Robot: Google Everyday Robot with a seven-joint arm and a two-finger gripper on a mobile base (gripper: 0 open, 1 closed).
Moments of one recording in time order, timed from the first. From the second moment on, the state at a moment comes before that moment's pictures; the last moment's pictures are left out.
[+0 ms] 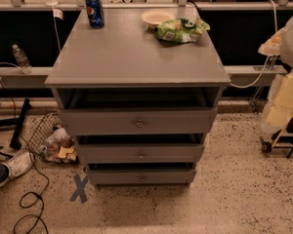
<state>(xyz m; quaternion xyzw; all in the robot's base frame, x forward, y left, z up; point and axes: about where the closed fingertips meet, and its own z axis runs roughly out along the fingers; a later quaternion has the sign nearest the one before) 0.438 -0.217 0.977 -0.60 0.78 -0.04 0.16</state>
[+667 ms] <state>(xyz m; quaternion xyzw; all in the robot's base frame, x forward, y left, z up) 0.425 -0.213 0.949 -0.60 0.78 -0.01 0.15</state>
